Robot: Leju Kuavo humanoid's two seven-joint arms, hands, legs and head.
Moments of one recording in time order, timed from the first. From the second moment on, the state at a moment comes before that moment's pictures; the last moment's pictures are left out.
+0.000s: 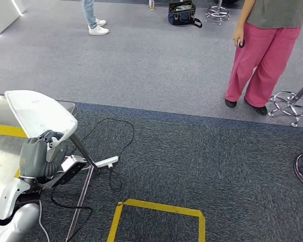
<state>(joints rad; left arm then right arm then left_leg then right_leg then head) -0.02 0.31 -0.27 -1.57 -0.92 0.36 -0.06 0.09 -0.35 1.33 -1.06 -0.68 -0.70 0.22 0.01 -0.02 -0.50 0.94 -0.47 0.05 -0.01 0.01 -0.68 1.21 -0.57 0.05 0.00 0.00</state>
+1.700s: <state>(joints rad) -0.01 0.33 -0.24 -1.57 -0.91 0.35 -0.08 0.07 -0.34 1.39 -1.03 -0.74 -0.69 0.20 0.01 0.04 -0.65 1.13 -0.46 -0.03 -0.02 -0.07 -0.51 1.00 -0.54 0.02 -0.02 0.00</state>
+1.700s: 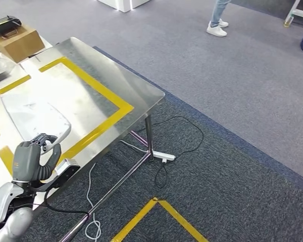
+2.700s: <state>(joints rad) -0.02 0.32 -0.25 -1.57 -0.92 0.34 -0.07 0.05 -0.34 1.43 -1.02 -0.74 -0.70 0.20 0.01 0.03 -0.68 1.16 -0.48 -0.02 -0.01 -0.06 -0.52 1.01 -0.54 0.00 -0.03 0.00</state>
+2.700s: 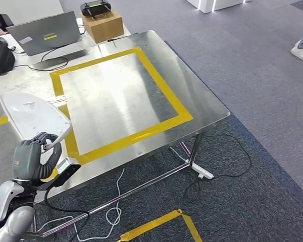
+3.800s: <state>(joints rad) -0.06 0.32 -0.30 -1.56 -0.97 0.30 -0.08 0.04 -0.34 1.45 -1.02 -0.76 -0.70 0.19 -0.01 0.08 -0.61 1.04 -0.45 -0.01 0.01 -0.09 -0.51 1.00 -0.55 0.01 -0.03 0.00</state>
